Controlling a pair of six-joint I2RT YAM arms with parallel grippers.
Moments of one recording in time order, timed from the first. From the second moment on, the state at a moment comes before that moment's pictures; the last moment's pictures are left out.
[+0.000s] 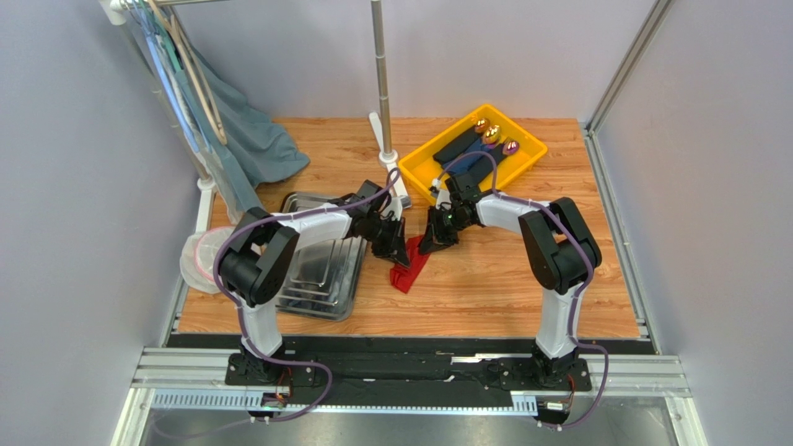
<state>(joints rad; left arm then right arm) -0.60 1.85 1.11 -0.31 0.61 -0.42 0.45 1.96 1.18 -0.35 -0.58 0.43</state>
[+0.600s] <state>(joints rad) -0.69 1.87 1.07 -0.15 0.65 -0.46 0.45 1.97 1.19 -0.35 -0.58 0.44</state>
